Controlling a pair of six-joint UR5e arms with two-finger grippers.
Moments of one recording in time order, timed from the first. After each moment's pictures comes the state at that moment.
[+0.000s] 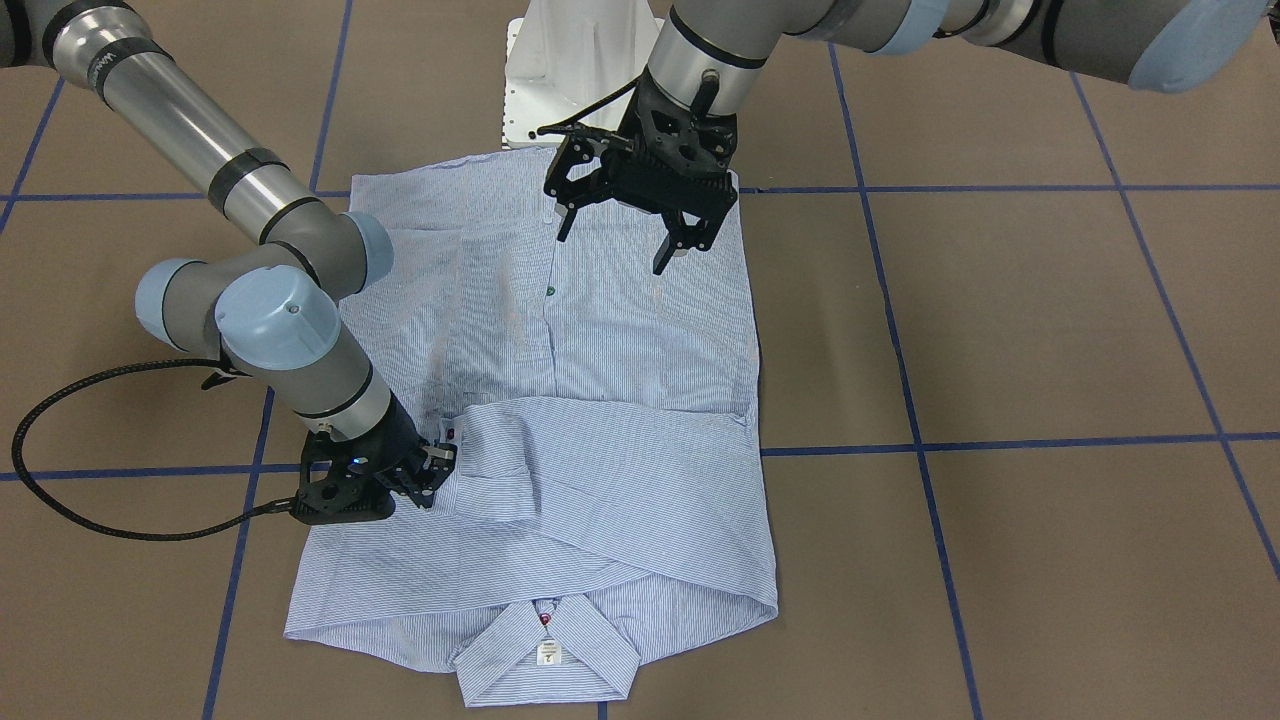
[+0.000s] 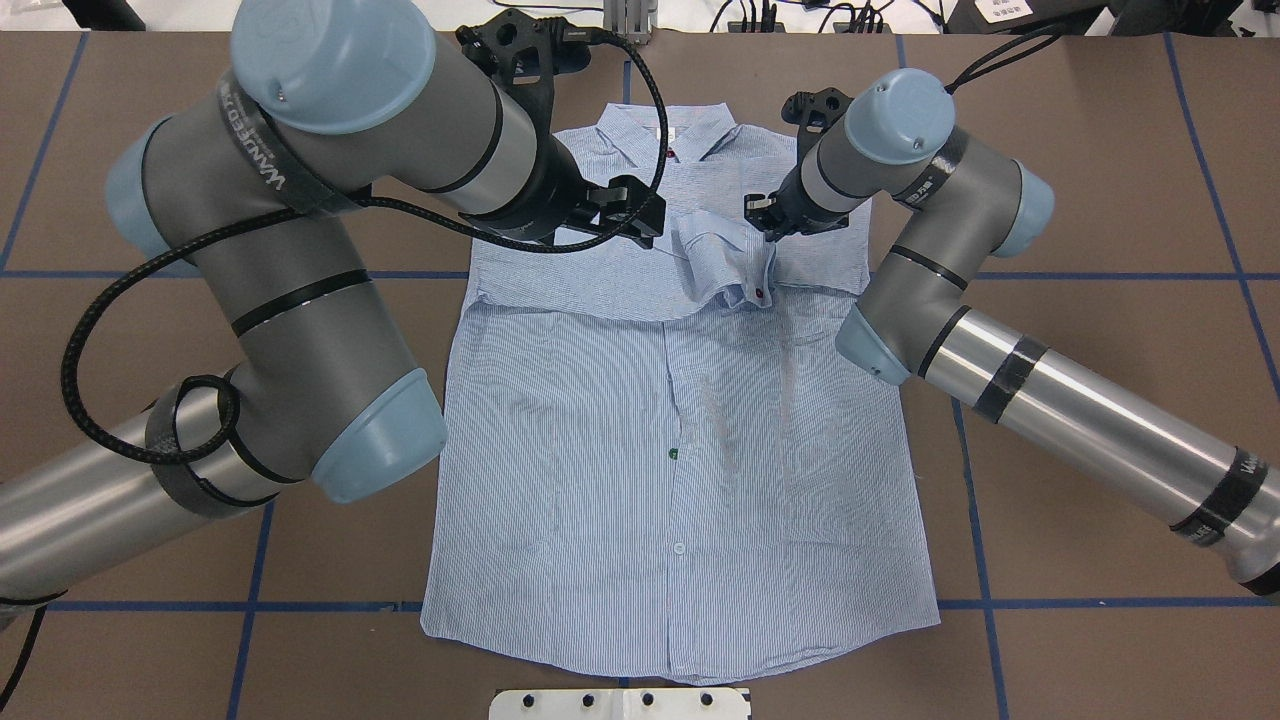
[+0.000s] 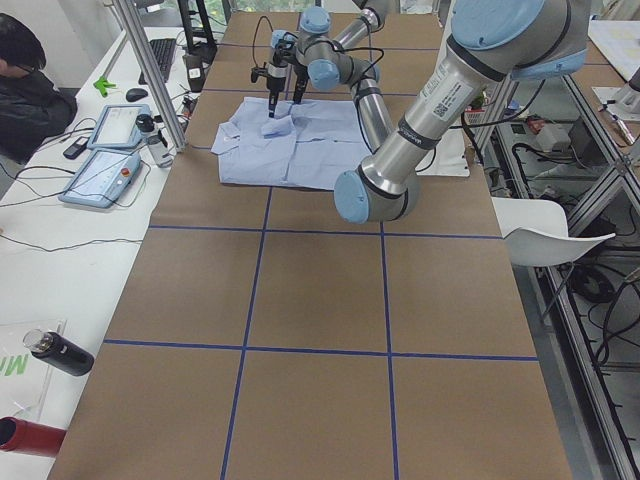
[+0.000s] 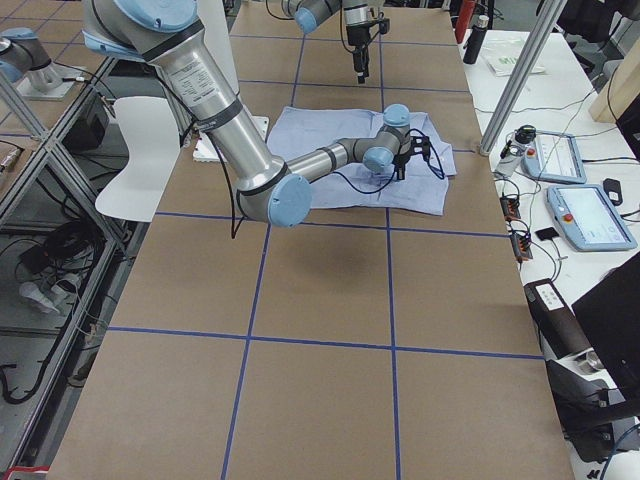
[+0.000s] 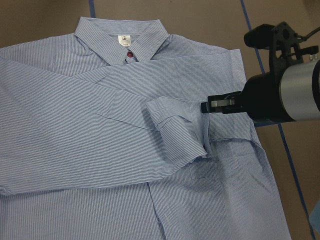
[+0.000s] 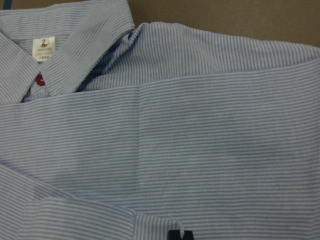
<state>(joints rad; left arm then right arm) -0.68 -2.37 -1.81 -1.69 -1.97 -1.10 0.80 -0.89 1.21 -1.00 1.97 1.10</state>
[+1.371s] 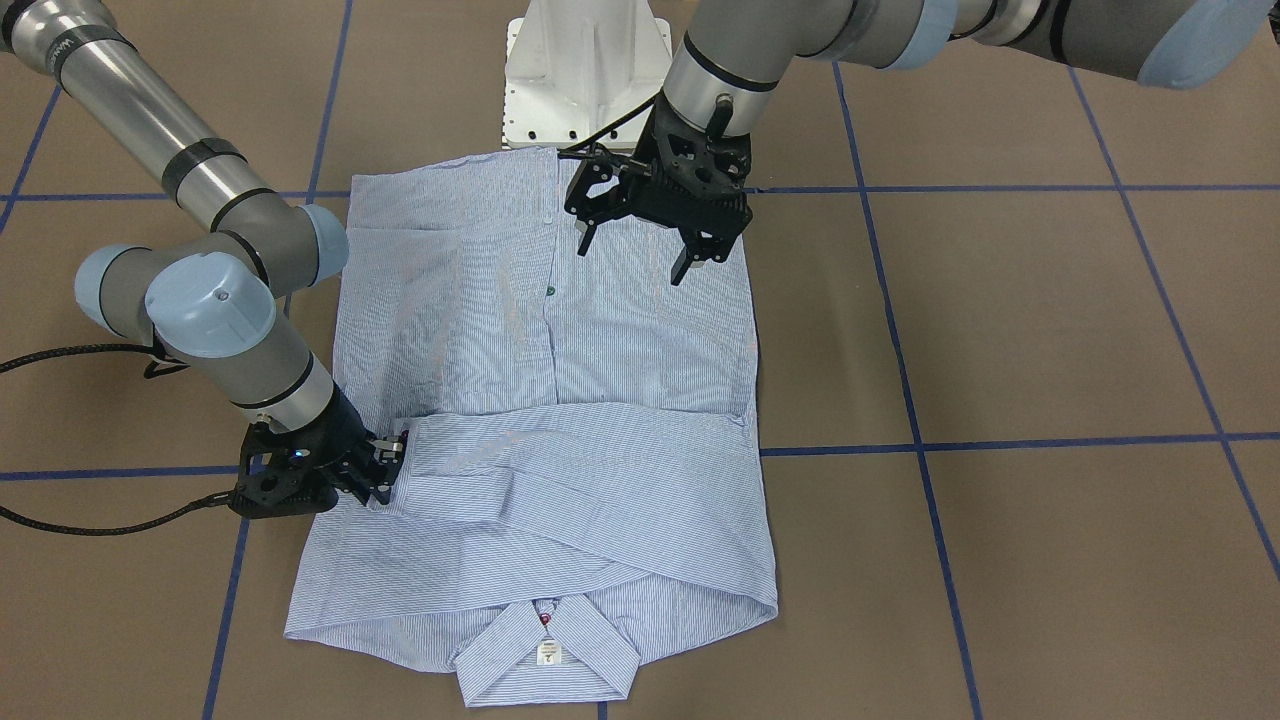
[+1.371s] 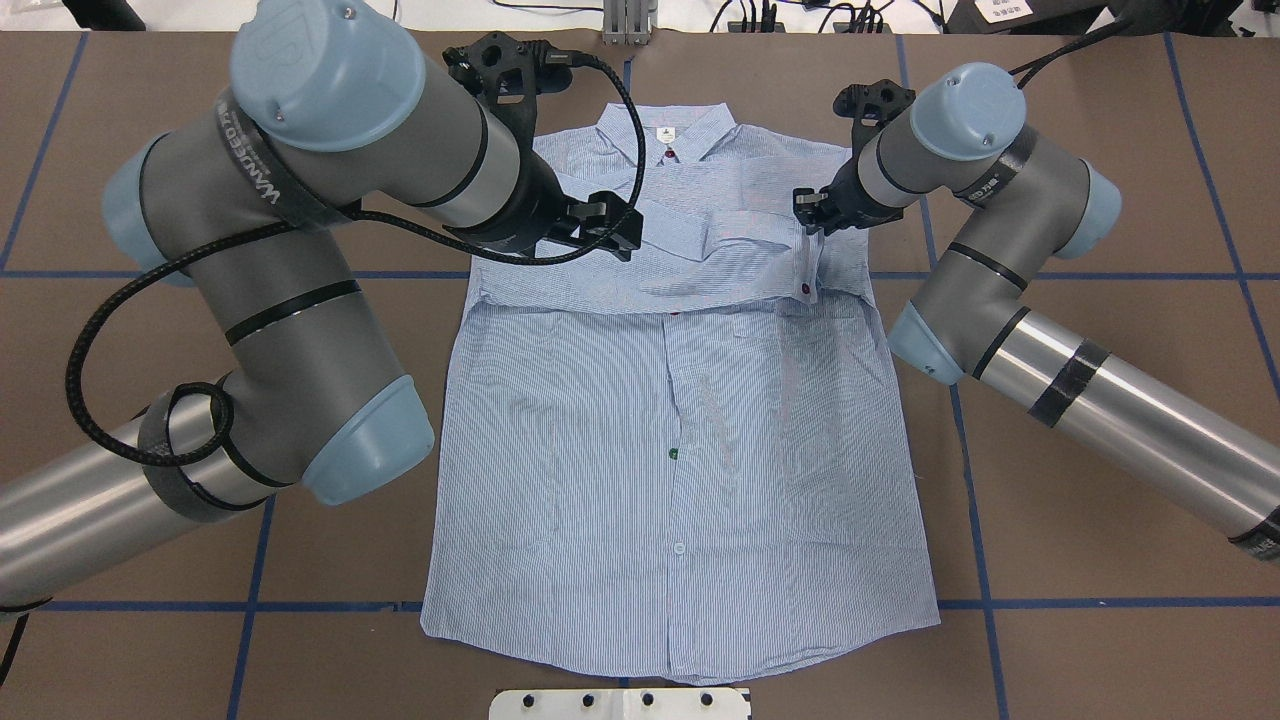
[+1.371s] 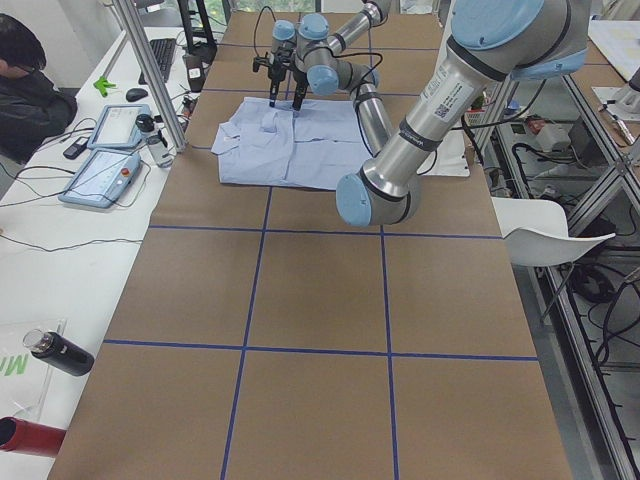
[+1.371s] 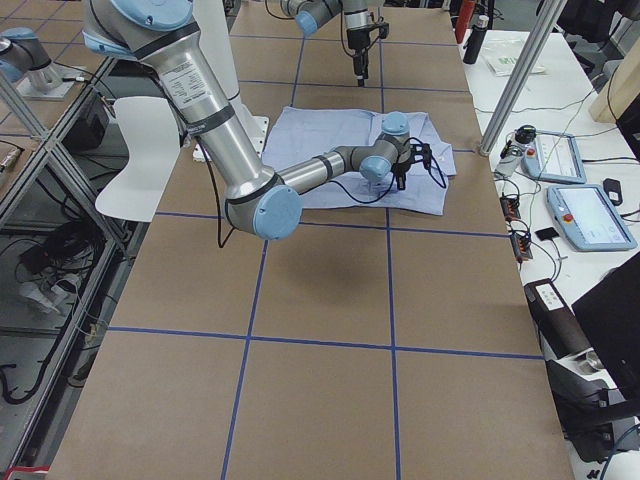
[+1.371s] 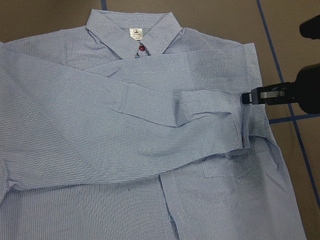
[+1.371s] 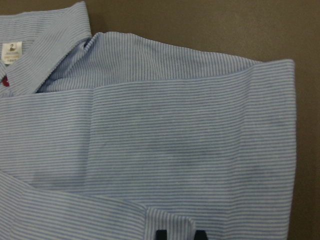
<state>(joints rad) -0.68 -2.33 -1.81 -1.69 -1.97 -1.08 0.82 -0.98 1.30 -1.01 1.99 1.05</state>
